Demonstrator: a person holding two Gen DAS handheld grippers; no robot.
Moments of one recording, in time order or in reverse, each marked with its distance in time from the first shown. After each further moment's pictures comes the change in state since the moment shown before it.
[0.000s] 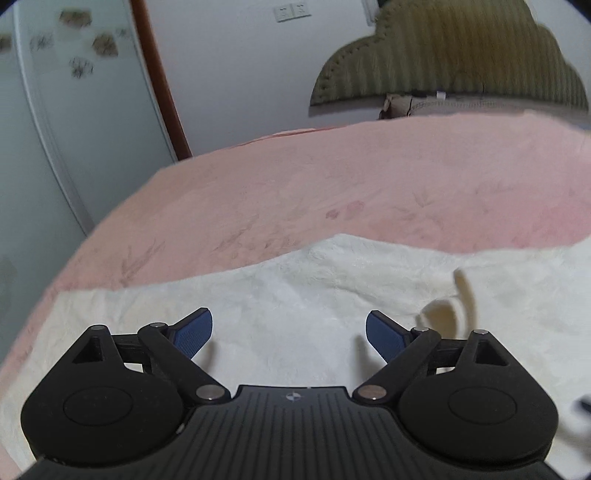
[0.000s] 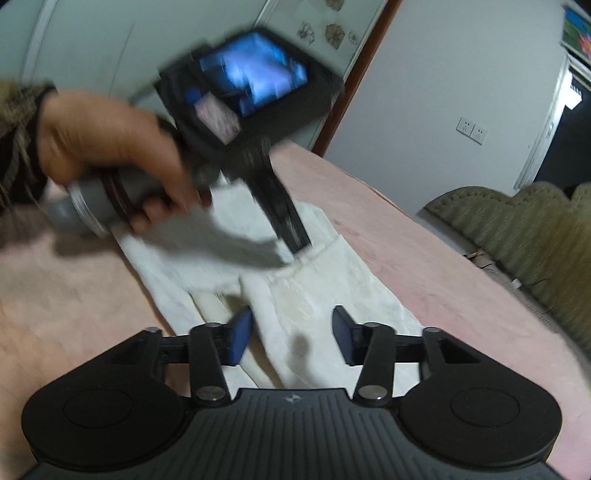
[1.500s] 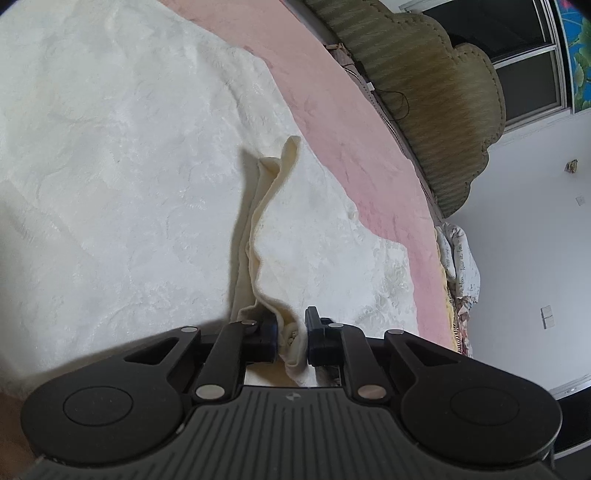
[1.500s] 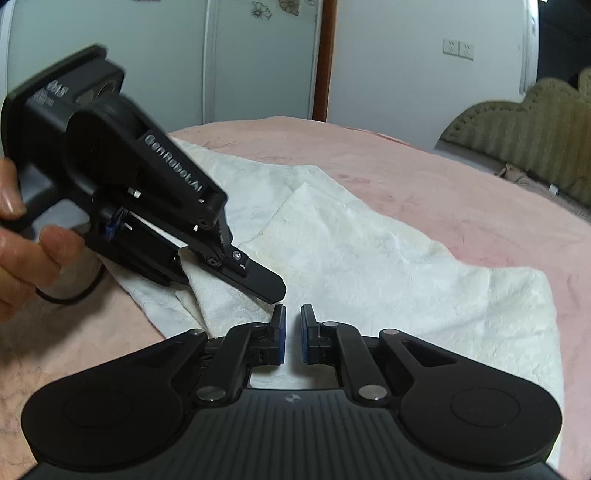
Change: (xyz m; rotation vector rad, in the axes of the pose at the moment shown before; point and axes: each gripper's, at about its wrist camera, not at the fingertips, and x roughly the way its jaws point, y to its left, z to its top) left arm 0.025 0.022 -0.061 -0.691 0.397 -0.764; right arm -0.002 -0.042 -0.021 0.385 0.060 0.181
